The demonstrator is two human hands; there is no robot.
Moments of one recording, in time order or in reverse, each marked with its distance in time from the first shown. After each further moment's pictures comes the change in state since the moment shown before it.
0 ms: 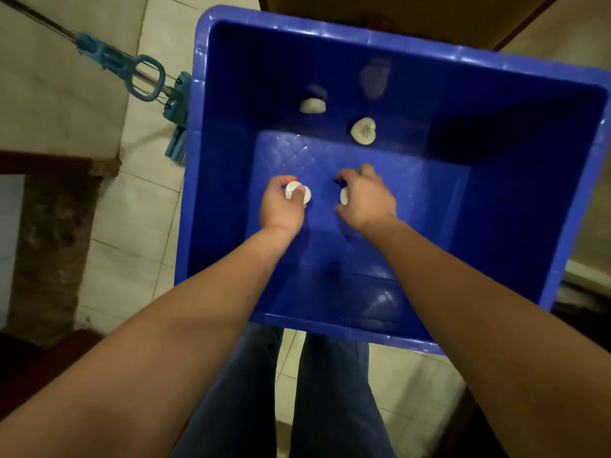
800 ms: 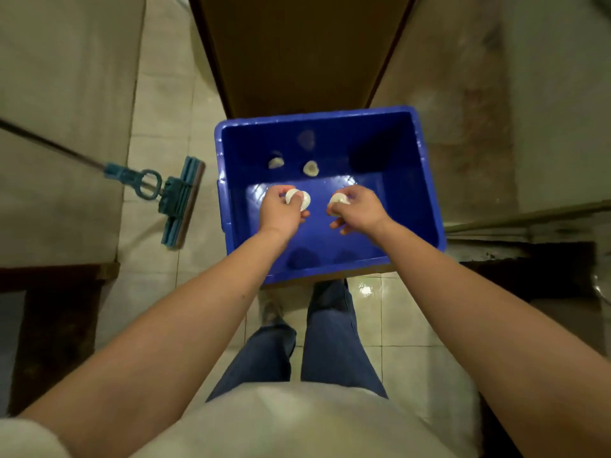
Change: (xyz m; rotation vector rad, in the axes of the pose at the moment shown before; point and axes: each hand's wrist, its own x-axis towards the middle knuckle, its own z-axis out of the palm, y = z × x) left_hand -0.138 0.075 -0.078 -0.015 -0.305 0.303; right_hand -0.199 -0.076 -0.084 0.989 0.224 0.285
